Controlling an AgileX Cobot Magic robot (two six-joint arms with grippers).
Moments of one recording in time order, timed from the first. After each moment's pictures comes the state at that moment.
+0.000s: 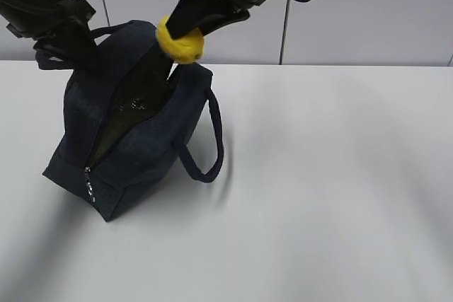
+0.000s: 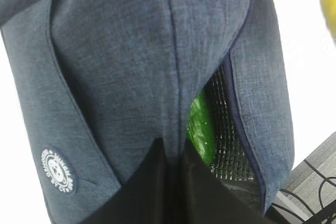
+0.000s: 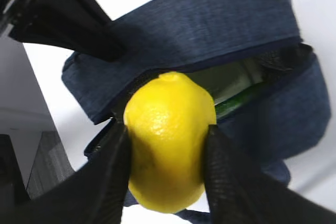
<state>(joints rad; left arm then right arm) -0.15 1.85 -1.63 -0.52 1.21 0.42 0.37 2.11 -2.12 0.70 1.24 -0.49</state>
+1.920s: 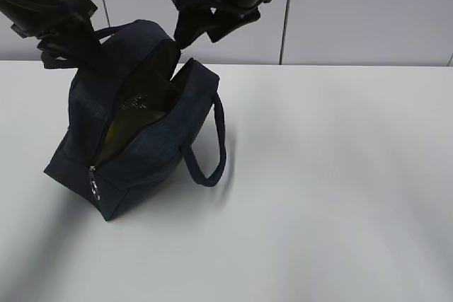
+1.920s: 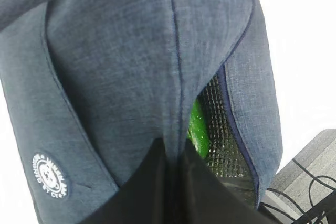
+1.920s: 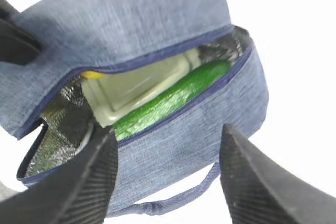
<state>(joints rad) -0.15 1.85 -1.63 -0.56 1.22 0.44 0.47 2.09 -2.12 0.36 1.16 -0.25</state>
